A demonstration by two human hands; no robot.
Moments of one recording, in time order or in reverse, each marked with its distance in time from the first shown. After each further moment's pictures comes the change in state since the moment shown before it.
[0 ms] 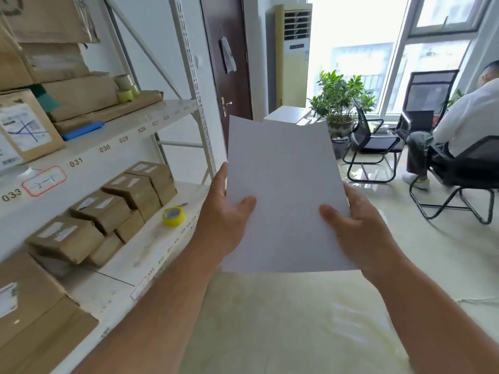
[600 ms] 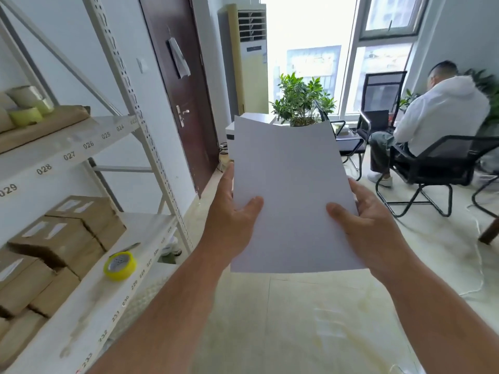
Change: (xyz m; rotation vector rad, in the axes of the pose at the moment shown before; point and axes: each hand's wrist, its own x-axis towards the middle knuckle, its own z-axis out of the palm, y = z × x) left_hand 0.199 -0.035 0.121 -0.103 -0.161 0.076; right_hand 0.188 0.046 -0.056 0.039 0.136 -0.013
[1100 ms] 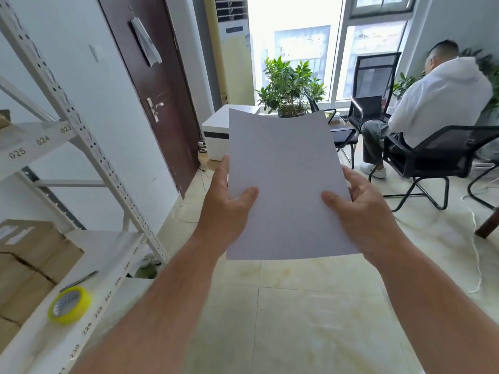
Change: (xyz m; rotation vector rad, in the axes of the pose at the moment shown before) left_hand 0.167 -0.041 0.093 -0.026 -0.051 -0.036; right_hand 0.180 0.051 -0.048 0.051 0.017 0.035
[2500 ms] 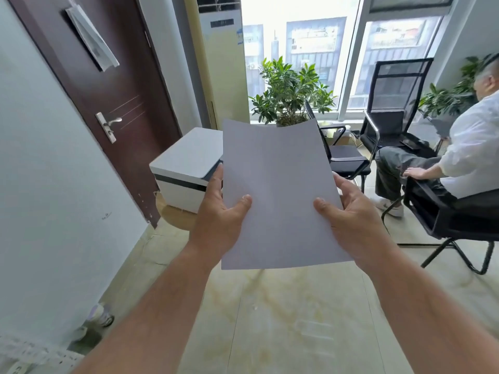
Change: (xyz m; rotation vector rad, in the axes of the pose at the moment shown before) left_hand 0.486 -0.097 0.238 -0.050 0.042 -0.079; right_hand 0.534 0.072 -0.128 -0.024 -0.024 0.067
